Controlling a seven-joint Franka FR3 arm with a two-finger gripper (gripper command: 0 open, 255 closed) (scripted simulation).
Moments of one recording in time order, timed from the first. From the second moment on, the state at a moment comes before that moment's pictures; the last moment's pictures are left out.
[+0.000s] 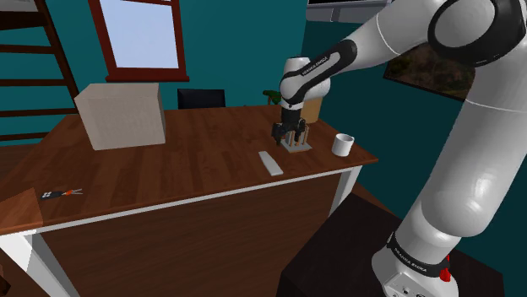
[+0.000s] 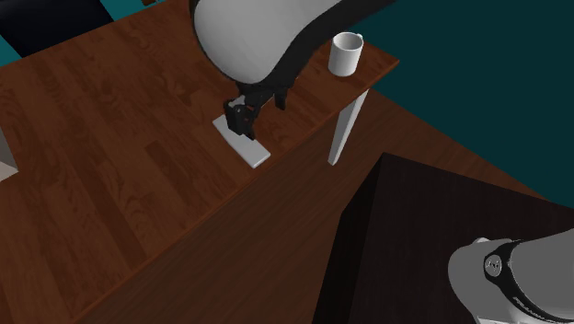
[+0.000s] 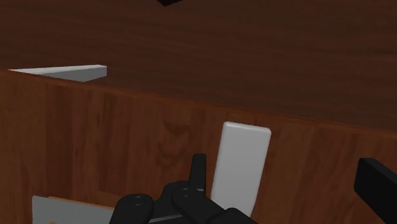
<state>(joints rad) -0.05 0.10 -0.13 -2.19 -0.01 2.25 0.14</state>
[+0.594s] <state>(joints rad) -0.08 0.44 -0.13 -1.95 0.06 2.36 0.15</state>
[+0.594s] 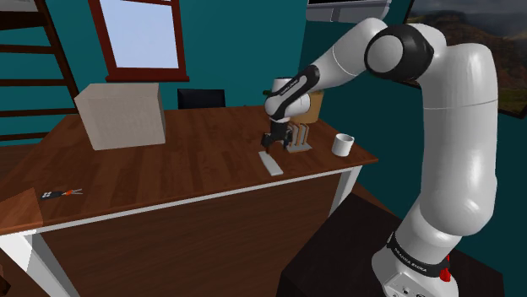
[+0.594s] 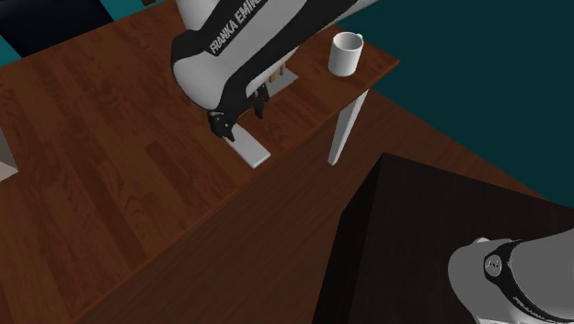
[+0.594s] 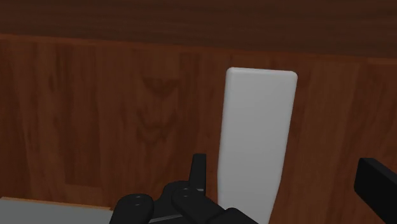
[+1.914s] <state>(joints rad) -0.13 0.77 -0.11 -1.68 0.11 2.44 0.16</state>
